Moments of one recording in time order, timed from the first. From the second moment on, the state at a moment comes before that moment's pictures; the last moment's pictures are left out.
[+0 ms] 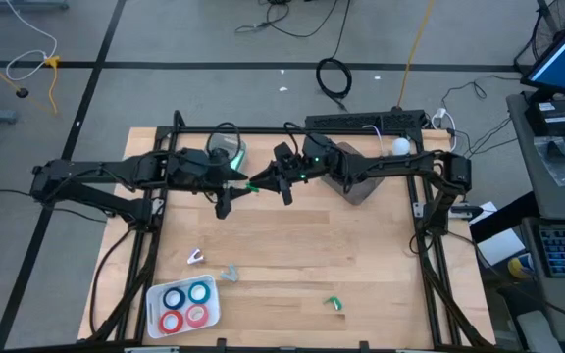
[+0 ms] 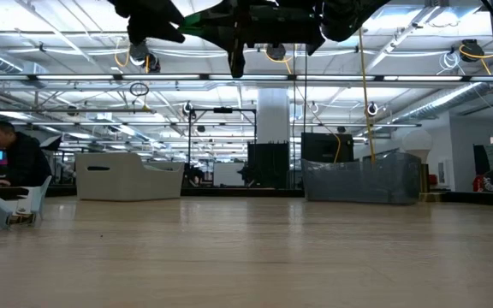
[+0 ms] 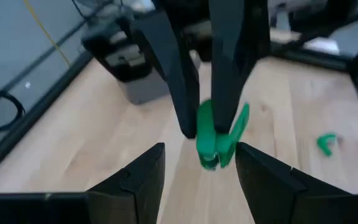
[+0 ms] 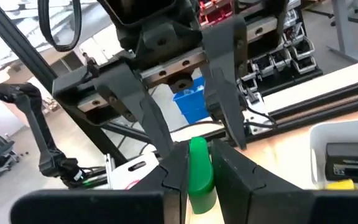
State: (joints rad) left arm 0.06 1.07 1.01 -0.45 -0.10 -0.17; right arm -0.20 1.78 1.27 0.46 -0.45 0.46
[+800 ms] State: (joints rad) left arm 0.00 1.13 1.01 -0.45 -0.19 -0.02; right arm -0.19 1.78 1.27 0.42 -0.45 0.51
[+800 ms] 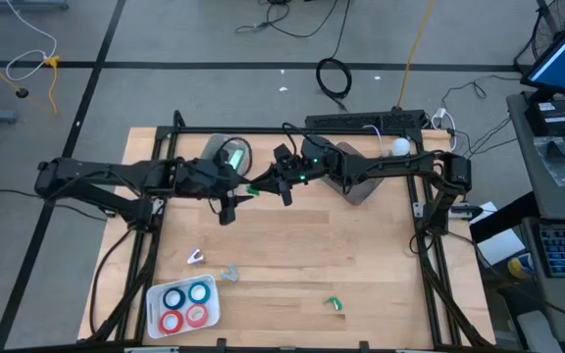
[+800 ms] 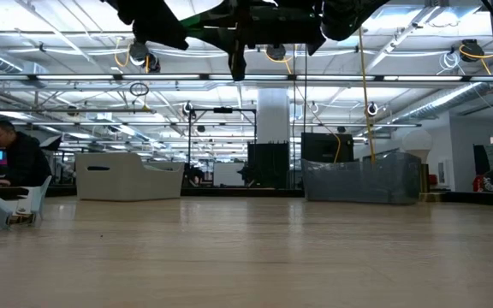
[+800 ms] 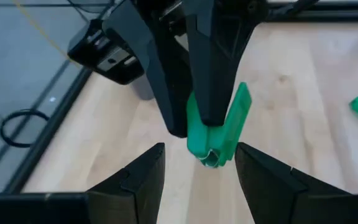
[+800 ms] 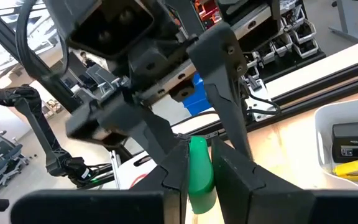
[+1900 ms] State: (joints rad) left arm -0.01 1.13 1.01 -0.42 -0.16 -0.14; right arm -0.19 1.78 1.27 0.40 -0.45 0.50
